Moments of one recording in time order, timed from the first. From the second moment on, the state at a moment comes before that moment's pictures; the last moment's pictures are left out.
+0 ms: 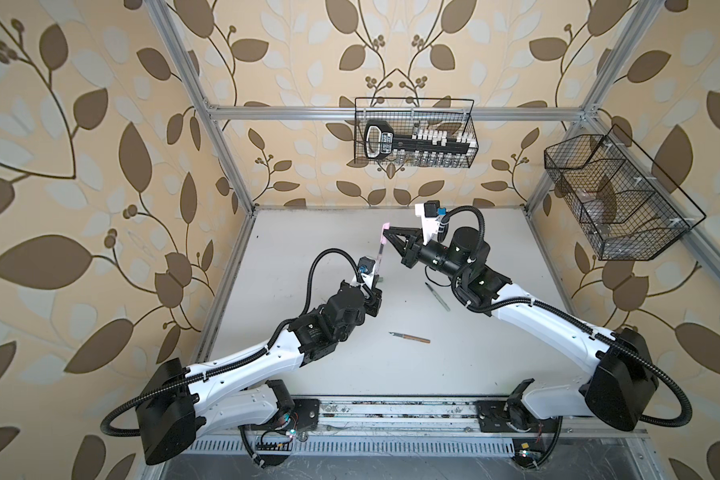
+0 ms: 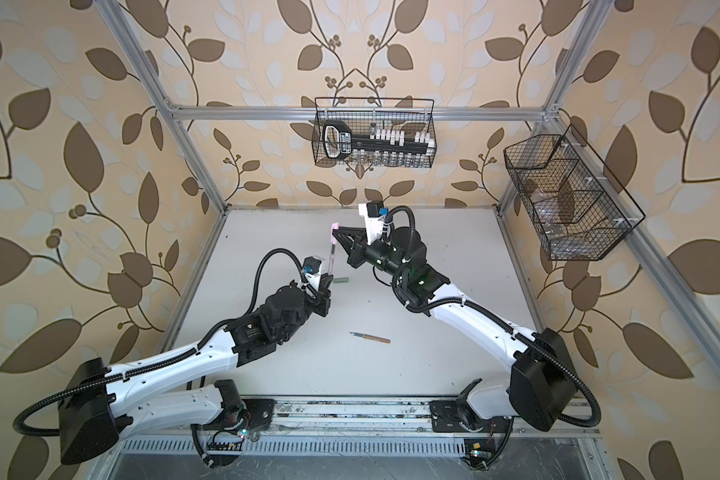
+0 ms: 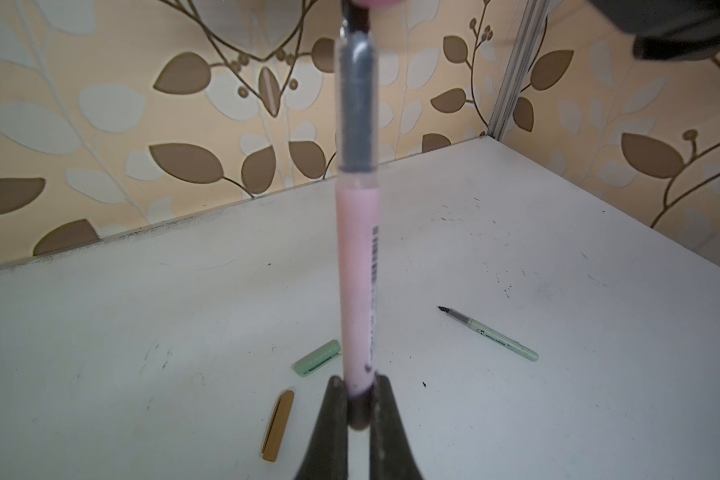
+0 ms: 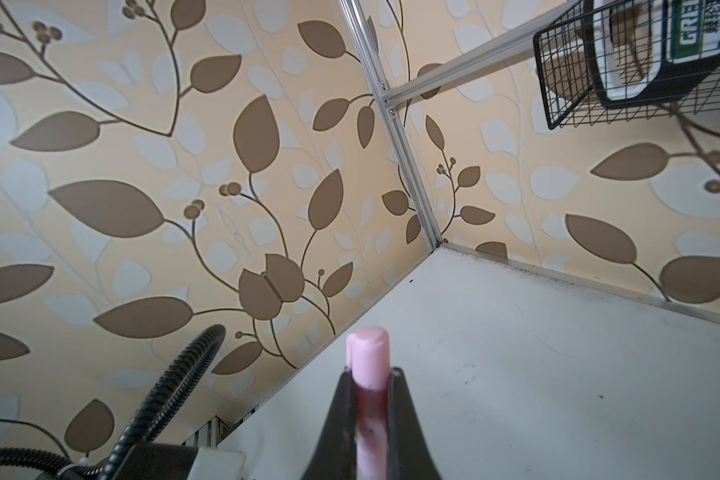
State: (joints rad) left arm -0.90 1.07 0.67 0.10 -0.45 -0.16; right arm 0.65 1.39 1.06 0.37 -0.27 0.41
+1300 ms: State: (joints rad) left arm -0.90 1.09 0.73 0.07 -0.44 -0.17; right arm 0.72 1.35 0.99 0.39 -0.16 0.31
